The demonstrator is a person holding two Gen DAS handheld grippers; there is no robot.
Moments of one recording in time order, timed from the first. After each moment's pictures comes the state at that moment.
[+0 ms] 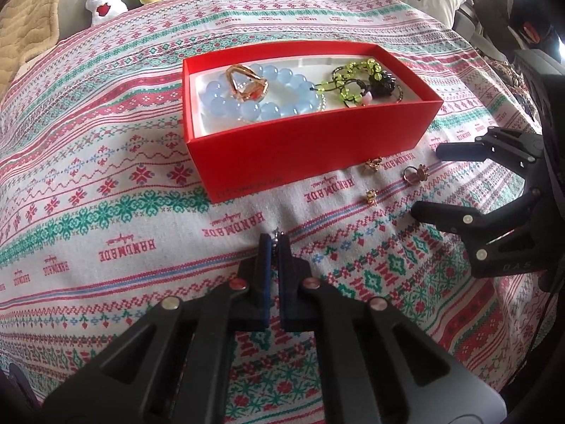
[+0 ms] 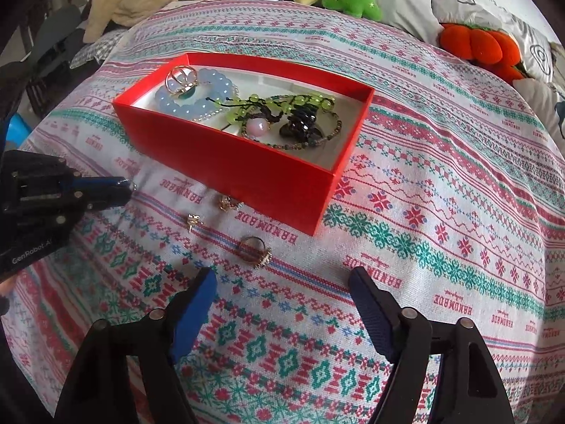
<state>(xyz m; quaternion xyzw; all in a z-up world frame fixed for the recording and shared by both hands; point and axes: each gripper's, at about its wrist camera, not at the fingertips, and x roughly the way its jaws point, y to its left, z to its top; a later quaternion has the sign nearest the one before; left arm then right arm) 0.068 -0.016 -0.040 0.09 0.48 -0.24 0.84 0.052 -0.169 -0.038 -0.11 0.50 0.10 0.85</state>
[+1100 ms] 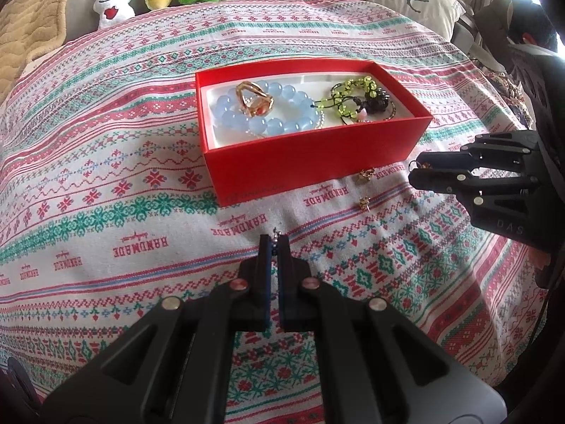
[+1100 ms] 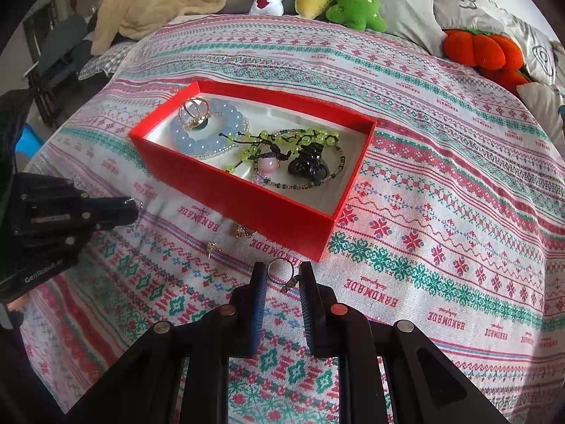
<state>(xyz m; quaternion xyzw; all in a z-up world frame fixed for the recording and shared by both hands) 0.058 -0.006 -0.029 0.08 0.47 -0.24 0.85 0.053 -0.167 -0.015 -0.09 0.49 0.12 0.86</state>
